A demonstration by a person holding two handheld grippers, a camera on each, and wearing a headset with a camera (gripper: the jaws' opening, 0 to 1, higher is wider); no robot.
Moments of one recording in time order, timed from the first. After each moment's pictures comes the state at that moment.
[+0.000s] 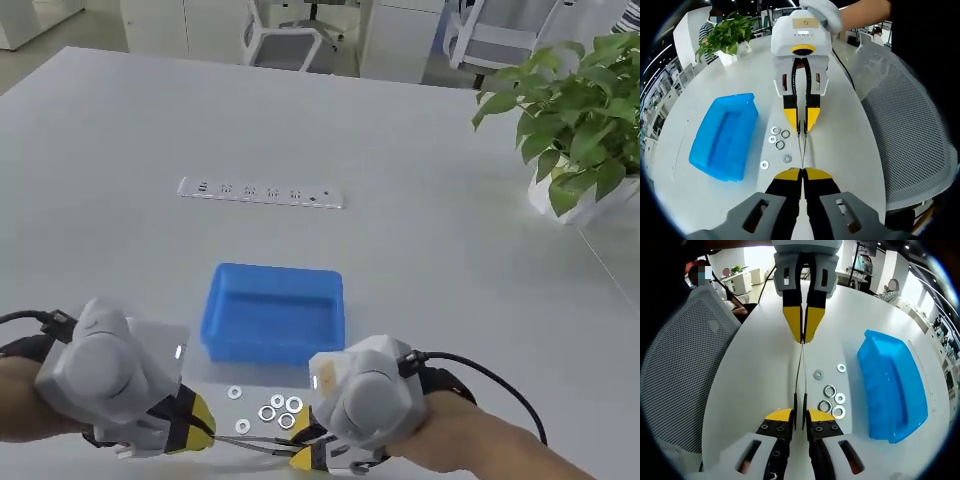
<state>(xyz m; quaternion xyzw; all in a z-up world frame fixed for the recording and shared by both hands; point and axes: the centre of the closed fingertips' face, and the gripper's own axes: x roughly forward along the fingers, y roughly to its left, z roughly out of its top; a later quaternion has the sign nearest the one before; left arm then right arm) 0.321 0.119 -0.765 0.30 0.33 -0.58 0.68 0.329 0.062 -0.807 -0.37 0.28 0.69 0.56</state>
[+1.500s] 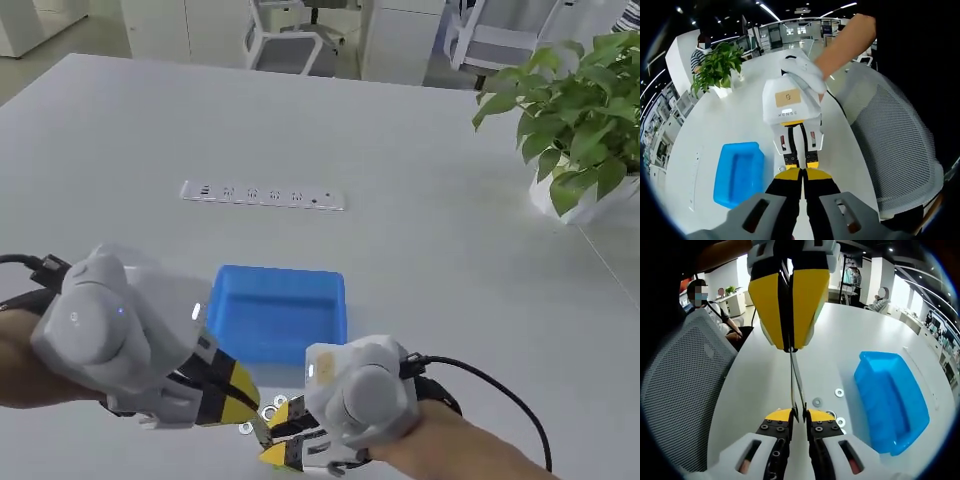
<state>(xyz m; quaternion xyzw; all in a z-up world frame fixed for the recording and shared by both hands) 0.315 0.074 -0.687 0.31 0.25 -0.62 0.68 0.322 0.095 -0.787 -0.29 0.24 0.70 0.60</state>
